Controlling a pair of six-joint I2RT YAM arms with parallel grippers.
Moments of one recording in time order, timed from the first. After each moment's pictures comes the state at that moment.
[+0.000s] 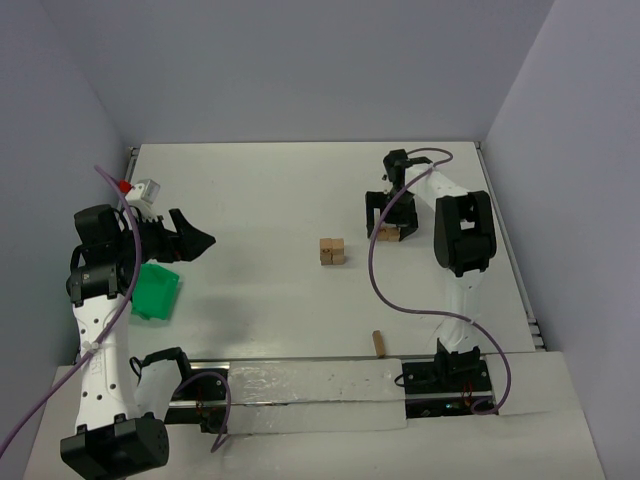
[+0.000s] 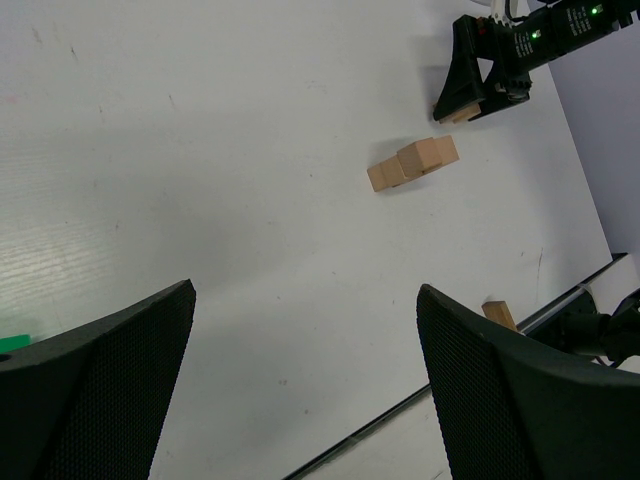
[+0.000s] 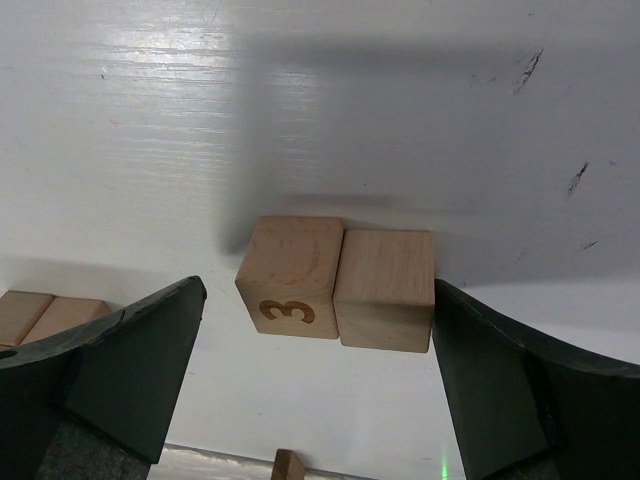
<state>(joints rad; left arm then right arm) 0.23 0.85 0.95 -0.70 0.76 -0.10 0.18 2.14 1.64 -0.96 -0.12 0.24</state>
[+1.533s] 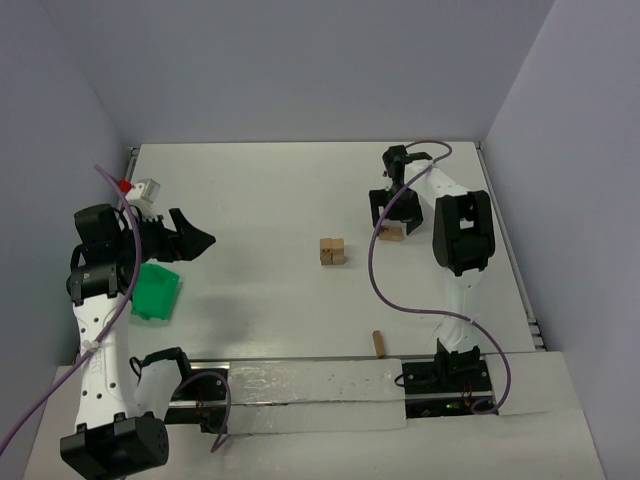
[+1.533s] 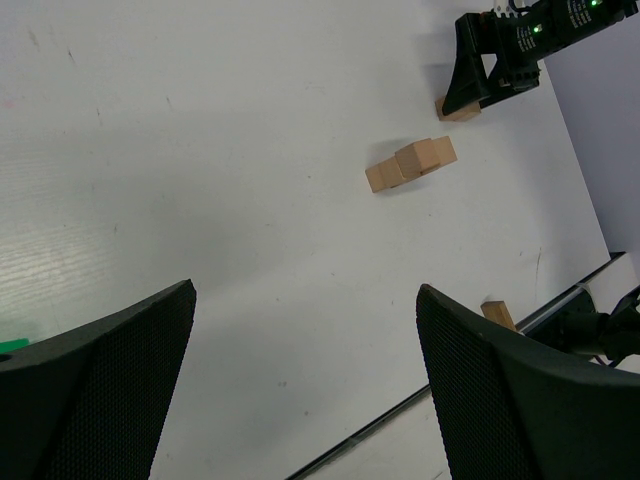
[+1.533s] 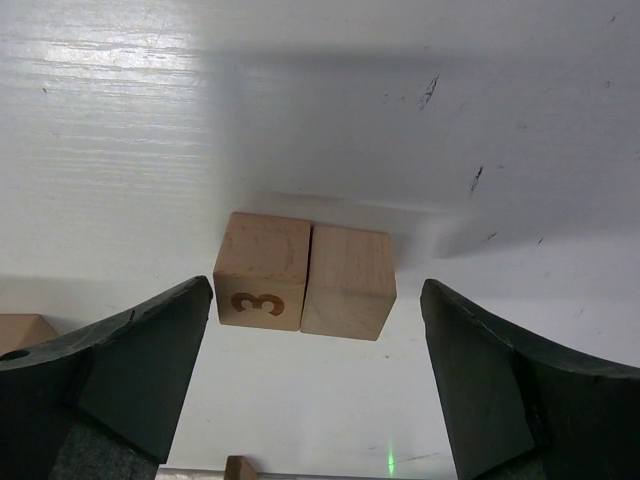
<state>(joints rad) 0.23 0.86 0.95 -0.69 0.77 -0.10 0.19 2.15 1.70 -1.01 0.01 0.16</state>
